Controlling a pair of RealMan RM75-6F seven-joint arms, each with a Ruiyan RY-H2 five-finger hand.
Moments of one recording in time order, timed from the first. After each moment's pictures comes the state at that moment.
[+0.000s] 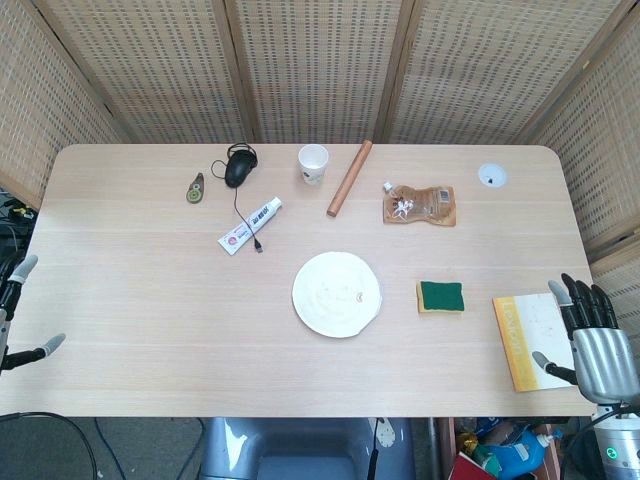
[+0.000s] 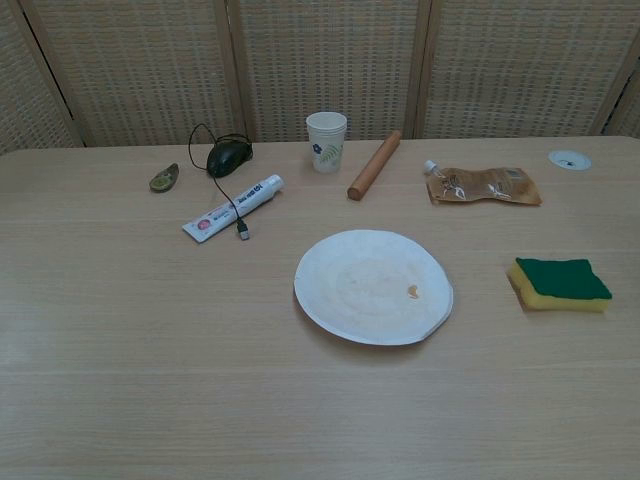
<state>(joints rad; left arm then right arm) -0.09 -0.94 -0.07 -1.83 1.50 1.52 0.04 0.07 -1.15 0.08 -1.57 -1.56 1.55 -0.05</state>
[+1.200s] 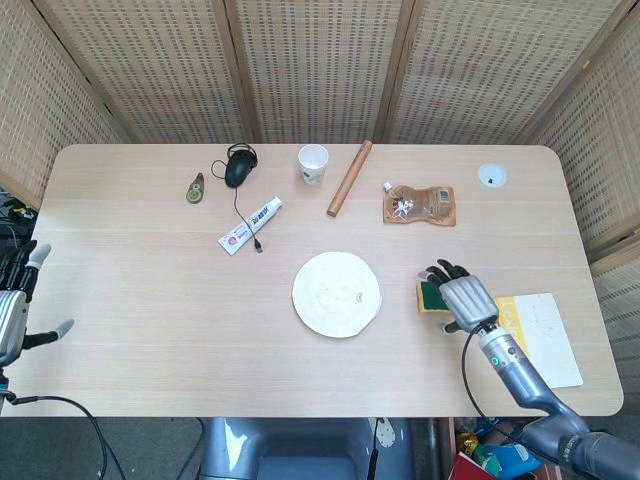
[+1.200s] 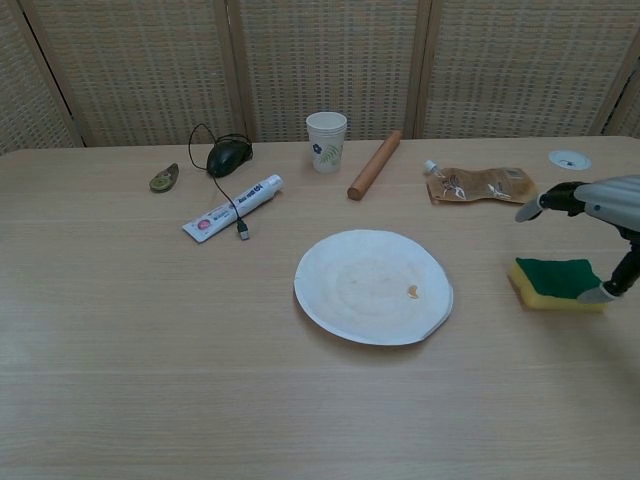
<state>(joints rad) -0.16 -1.04 -0.12 -1.76 1.36 1.42 0.15 0.51 -1.46 0.13 -1.24 -1.47 0.95 -0.09</state>
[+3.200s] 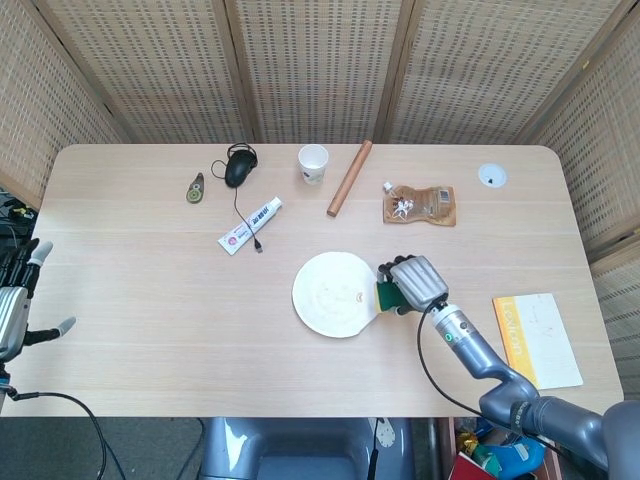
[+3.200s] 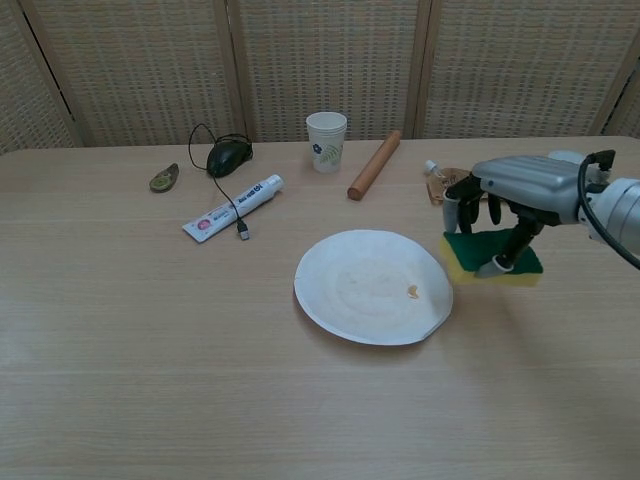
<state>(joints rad) -0.18 -1.03 -0.12 -1.76 1.32 1.39 0.13 0.70 -1.58 0.14 -1.17 -1.45 0.91 -0.02</state>
